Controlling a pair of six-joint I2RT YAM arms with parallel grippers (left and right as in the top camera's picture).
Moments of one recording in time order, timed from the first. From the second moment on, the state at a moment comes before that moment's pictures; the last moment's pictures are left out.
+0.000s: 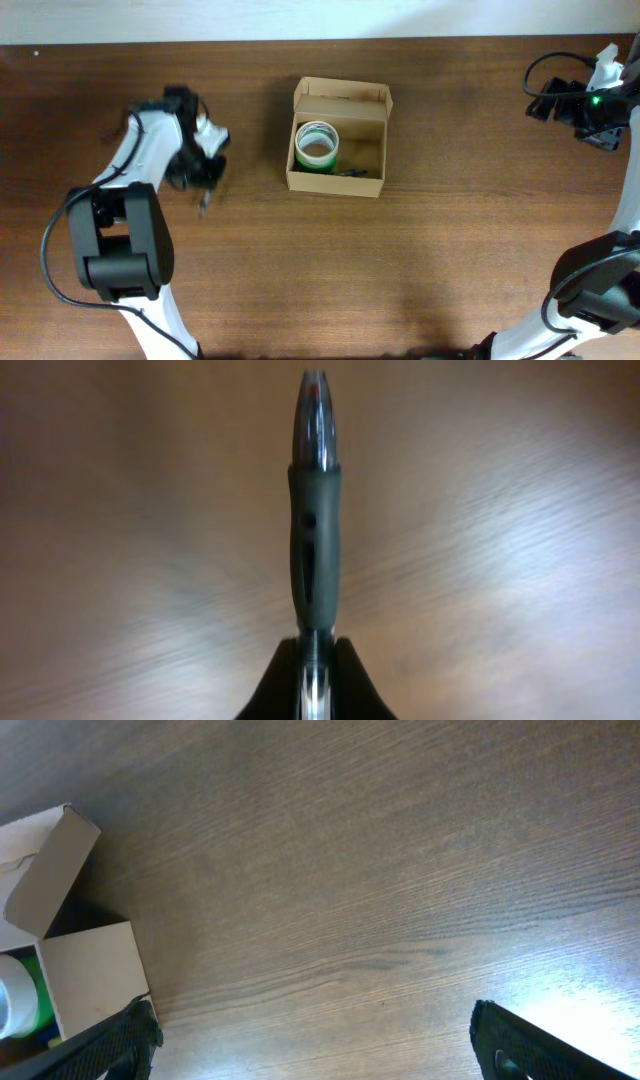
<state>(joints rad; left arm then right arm) 0.02 2.06 1.65 -1.13 0.09 0.32 -0.42 1.90 1.97 -1.31 -0.25 0.02</state>
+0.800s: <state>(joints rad) -0.51 2.14 2.43 -1.57 0.11 0.96 -0.42 1.90 1.97 -1.31 -0.25 0.02</state>
